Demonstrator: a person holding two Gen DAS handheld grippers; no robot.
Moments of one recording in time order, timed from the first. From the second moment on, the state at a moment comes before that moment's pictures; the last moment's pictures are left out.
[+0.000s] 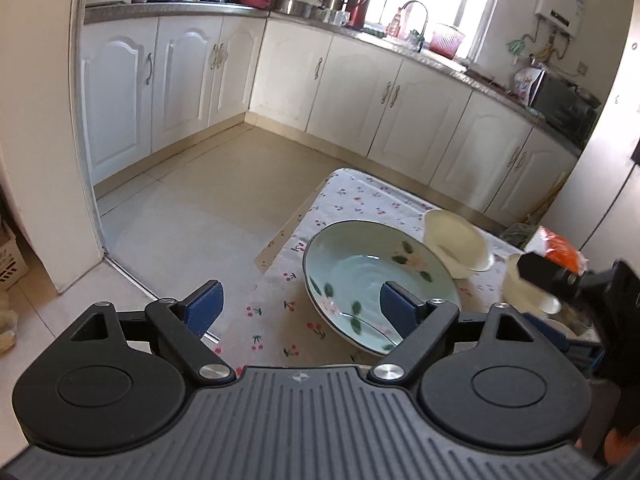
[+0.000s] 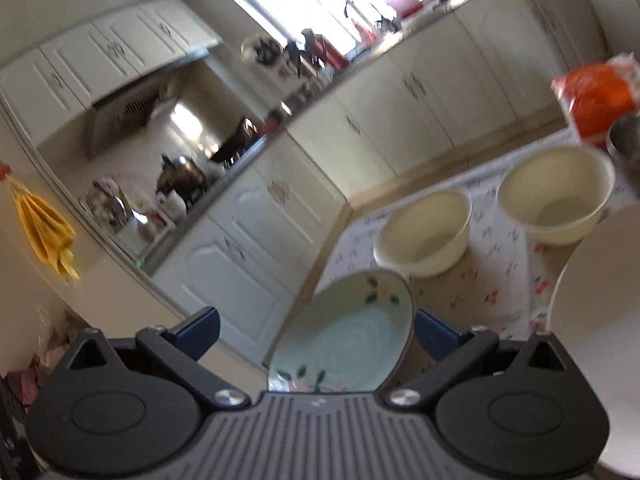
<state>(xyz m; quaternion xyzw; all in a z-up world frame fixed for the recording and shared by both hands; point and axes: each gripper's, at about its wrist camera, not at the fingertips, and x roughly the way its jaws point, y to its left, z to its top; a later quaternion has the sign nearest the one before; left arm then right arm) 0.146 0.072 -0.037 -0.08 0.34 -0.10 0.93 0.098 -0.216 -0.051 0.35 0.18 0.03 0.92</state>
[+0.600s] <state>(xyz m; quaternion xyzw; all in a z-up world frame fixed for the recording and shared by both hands) 0.227 0.054 -0.071 -0.04 0.37 -0.07 0.92 0.120 -0.230 -0.085 0.41 0.20 0.02 0.89</state>
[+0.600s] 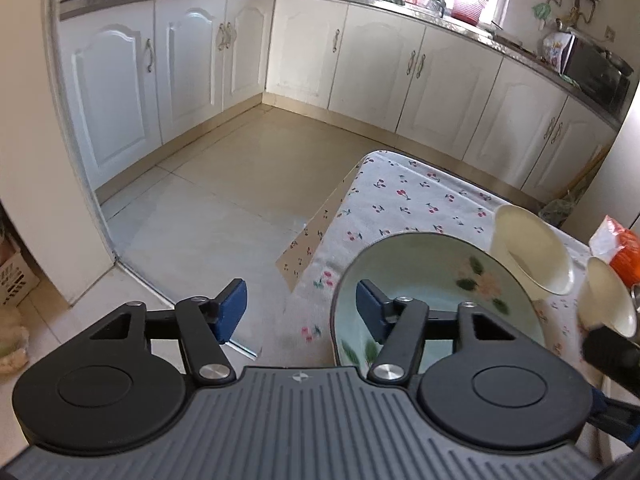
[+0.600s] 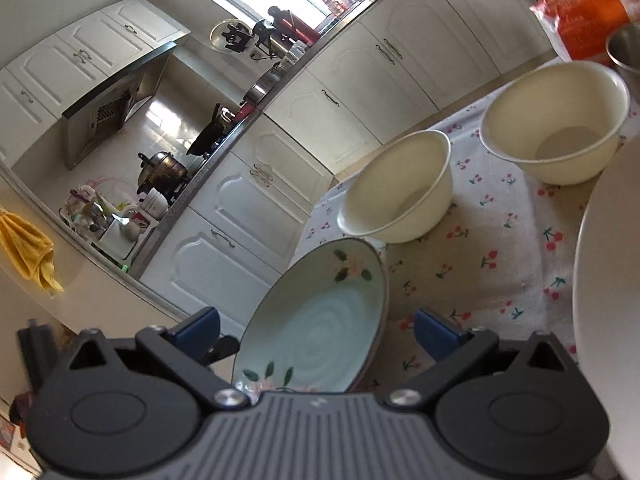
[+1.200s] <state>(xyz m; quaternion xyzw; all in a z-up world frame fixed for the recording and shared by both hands) 0.252 0.036 -0.086 -0.03 0.40 -0.18 0.90 0.125 -0.230 -0.092 0.46 0.20 0.09 0.86</state>
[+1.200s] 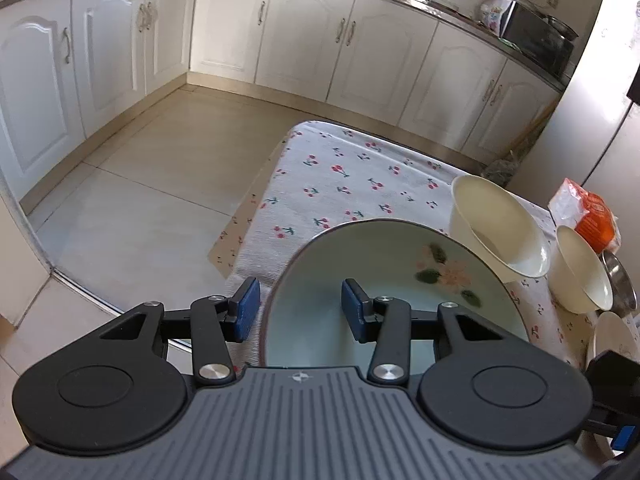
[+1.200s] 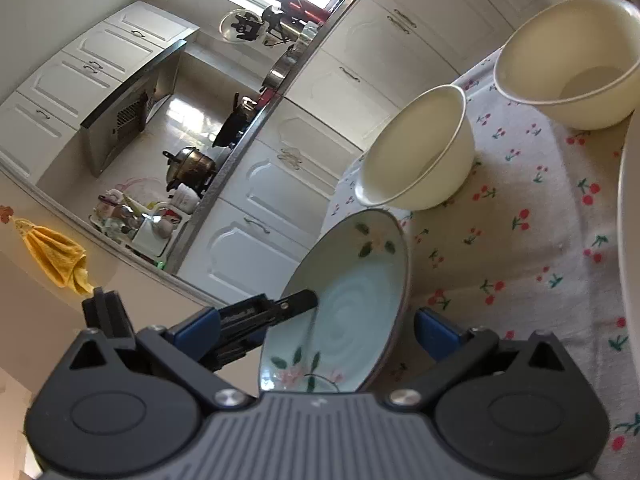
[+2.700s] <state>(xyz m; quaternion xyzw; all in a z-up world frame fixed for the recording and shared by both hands) 0.197 0.052 -0.067 -0.10 0.41 -0.16 0.89 0.104 -0.222 -0.077 0.39 0.15 0.11 0.90</state>
